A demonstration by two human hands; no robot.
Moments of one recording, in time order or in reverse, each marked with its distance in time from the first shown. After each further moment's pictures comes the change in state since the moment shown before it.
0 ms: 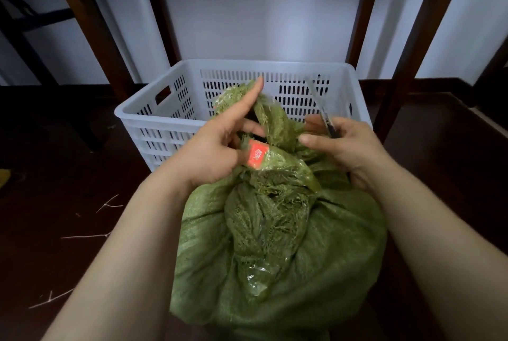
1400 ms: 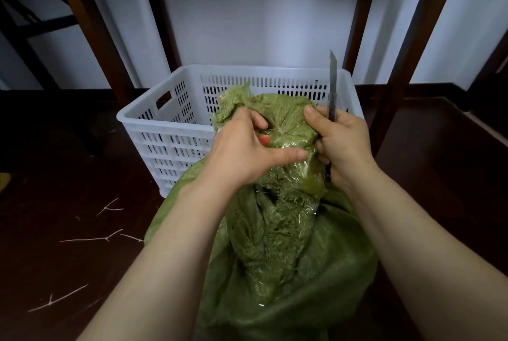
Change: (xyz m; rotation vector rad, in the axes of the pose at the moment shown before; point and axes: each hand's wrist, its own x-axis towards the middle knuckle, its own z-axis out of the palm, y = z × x) left_hand 0.005 0.032 0.035 0.226 0.319 -0.185; right_hand -0.010 -0.018 0.026 0.370 0.196 -0.122
